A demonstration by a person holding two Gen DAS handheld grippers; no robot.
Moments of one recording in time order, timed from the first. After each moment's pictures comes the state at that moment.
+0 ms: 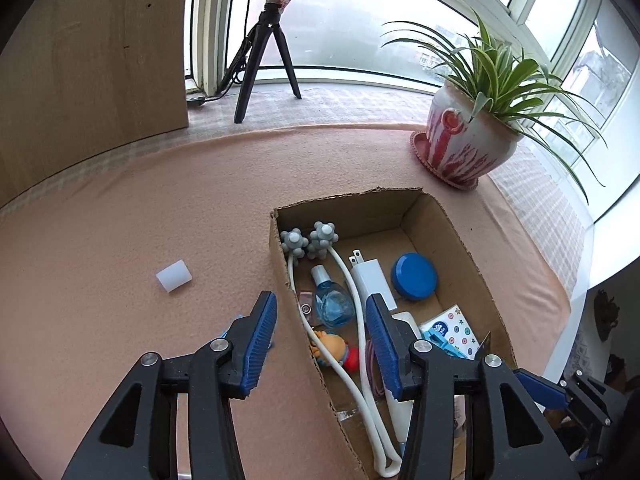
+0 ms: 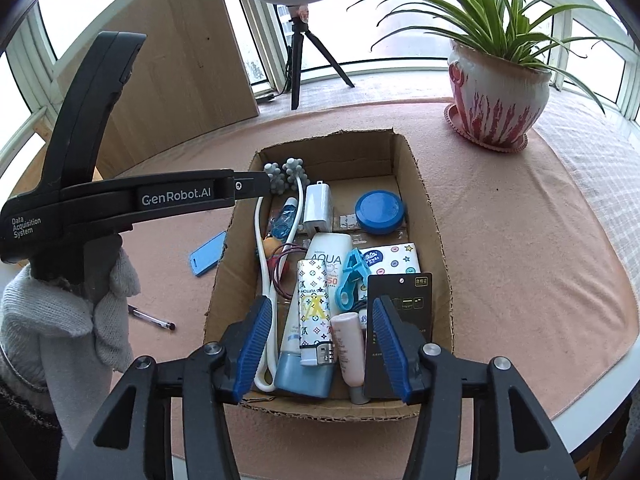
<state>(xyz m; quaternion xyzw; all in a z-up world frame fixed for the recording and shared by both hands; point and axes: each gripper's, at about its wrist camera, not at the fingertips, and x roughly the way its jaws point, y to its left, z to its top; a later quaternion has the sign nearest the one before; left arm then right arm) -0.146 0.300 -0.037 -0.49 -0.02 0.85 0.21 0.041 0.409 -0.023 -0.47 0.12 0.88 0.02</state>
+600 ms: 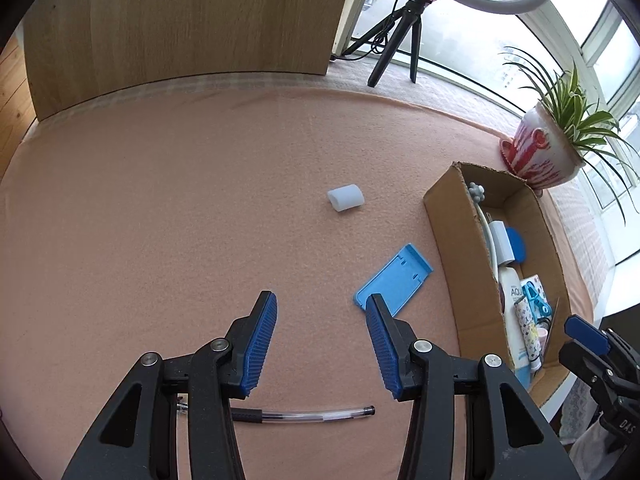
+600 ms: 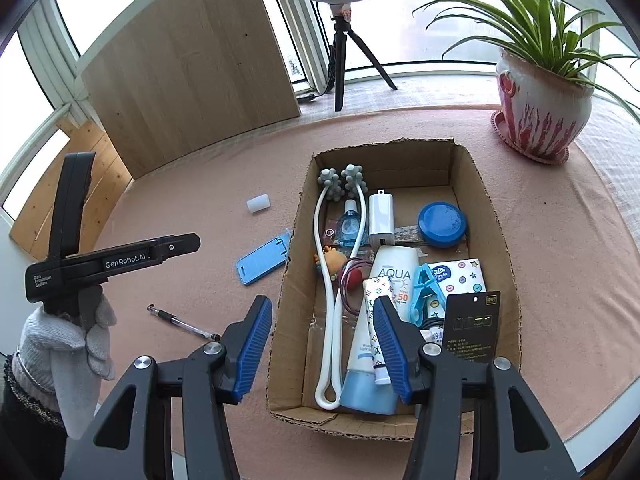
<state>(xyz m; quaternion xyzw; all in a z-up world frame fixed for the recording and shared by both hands) -0.127 0.150 -0.075 -0.54 -0.07 0.83 0.12 0.018 0.373 -0.018 -0.46 0.13 0.88 -0.03</state>
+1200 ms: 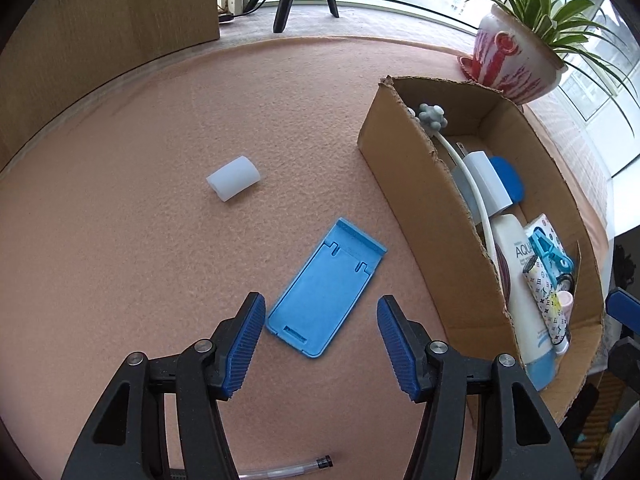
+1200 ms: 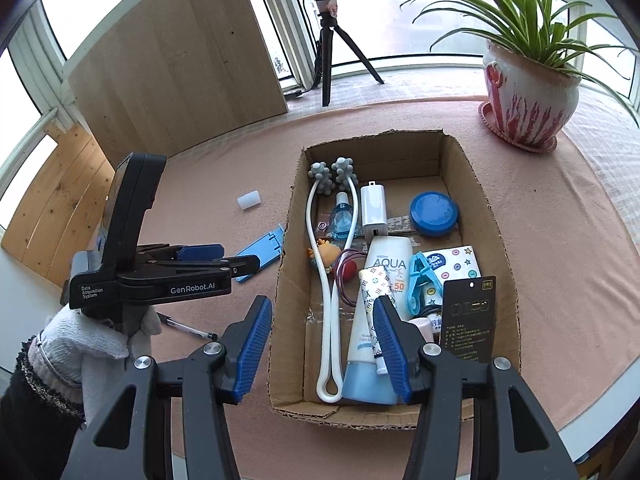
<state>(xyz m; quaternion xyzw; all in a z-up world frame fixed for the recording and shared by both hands) -0.153 0.246 -0.122 -0.57 0.05 0.79 0.21 0.025 0.377 -0.019 -0.47 0.14 0.87 0.01</state>
